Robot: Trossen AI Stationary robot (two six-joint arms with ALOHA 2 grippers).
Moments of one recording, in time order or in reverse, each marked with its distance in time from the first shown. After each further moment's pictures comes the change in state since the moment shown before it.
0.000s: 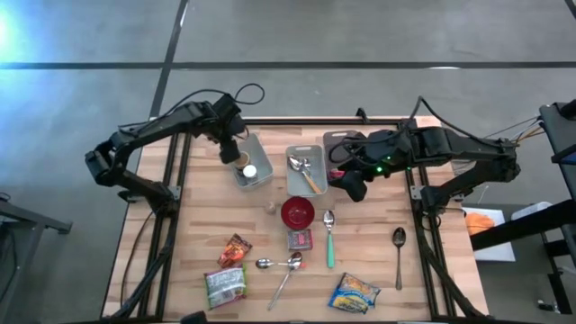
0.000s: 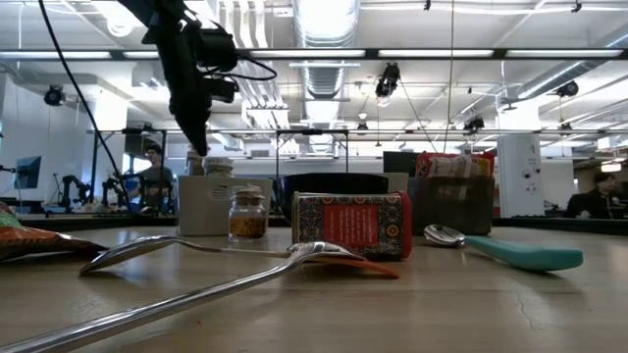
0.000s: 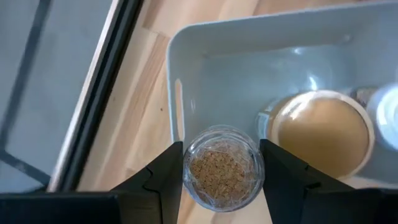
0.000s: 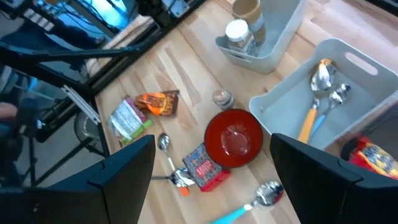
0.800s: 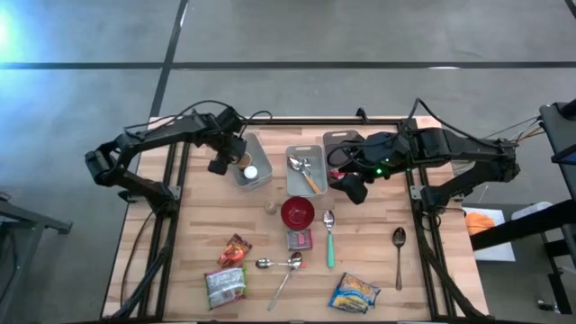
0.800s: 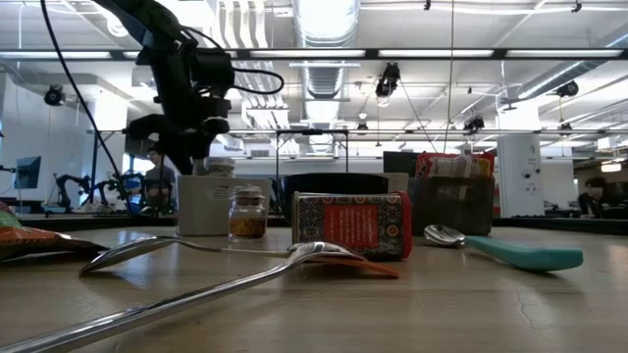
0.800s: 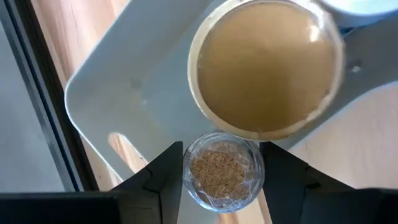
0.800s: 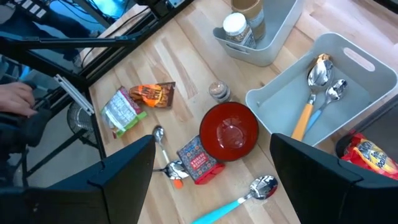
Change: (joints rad) left arm -0.033 -0.003 -0.166 0.127 0.081 0.649; right arm 0.009 0.007 0.000 -0.019 -0.003 -0.021
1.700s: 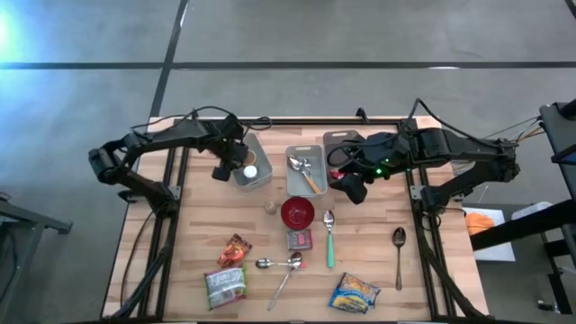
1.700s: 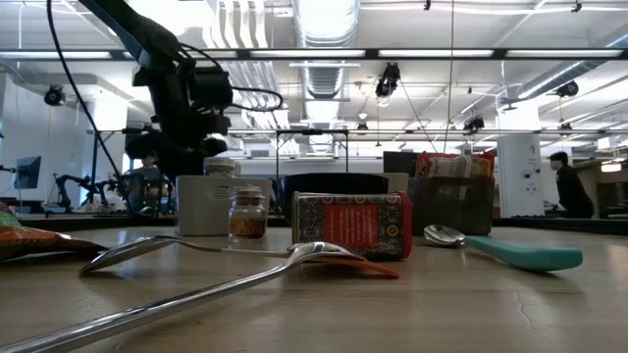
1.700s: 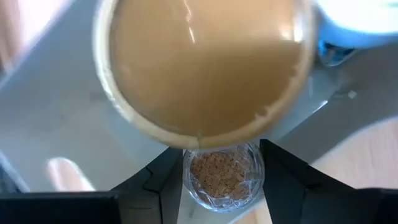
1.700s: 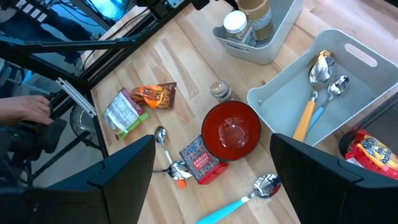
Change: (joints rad) left arm 0.000 0.033 -0.115 0.142 0.088 -0.075; right arm 0.002 0.000 0.000 0.001 -0.001 0.026
